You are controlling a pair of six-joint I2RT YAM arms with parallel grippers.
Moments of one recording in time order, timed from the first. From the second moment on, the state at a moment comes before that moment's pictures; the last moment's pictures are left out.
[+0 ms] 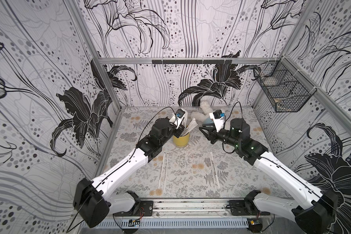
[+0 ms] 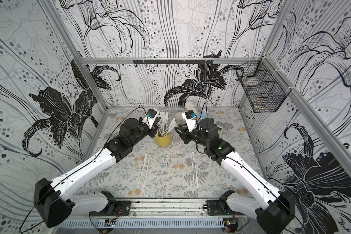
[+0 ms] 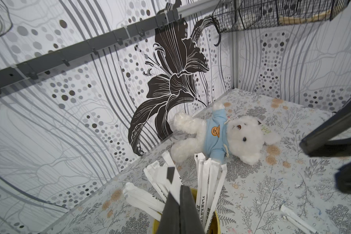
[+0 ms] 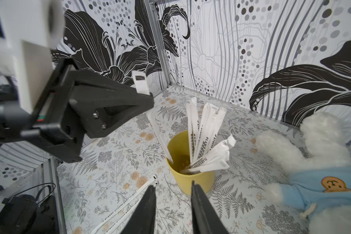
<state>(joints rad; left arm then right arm) -0.67 1.22 1.09 -0.03 -0.14 0.20 0.60 1.13 1.03 -0.13 -0.28 0.15</state>
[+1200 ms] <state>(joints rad) -0.43 1.34 1.00 -0.73 0.04 -0.26 0.92 1.31 1.01 -0.02 -0.36 0.25</state>
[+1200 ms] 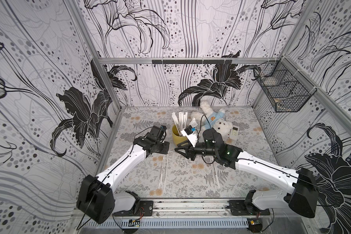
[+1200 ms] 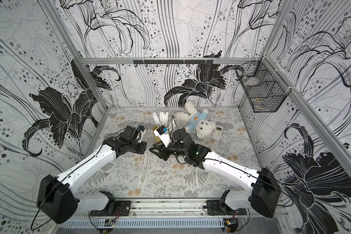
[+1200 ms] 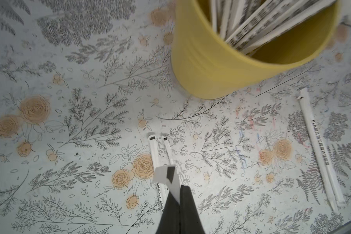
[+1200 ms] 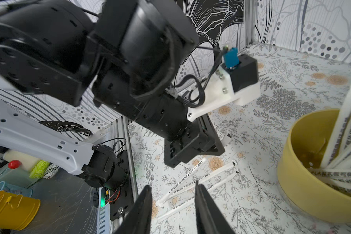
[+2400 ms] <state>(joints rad) -0.36 1.52 0.99 -0.69 0.16 -0.23 0.92 1.26 0.97 -0.04 -0.28 0.24</state>
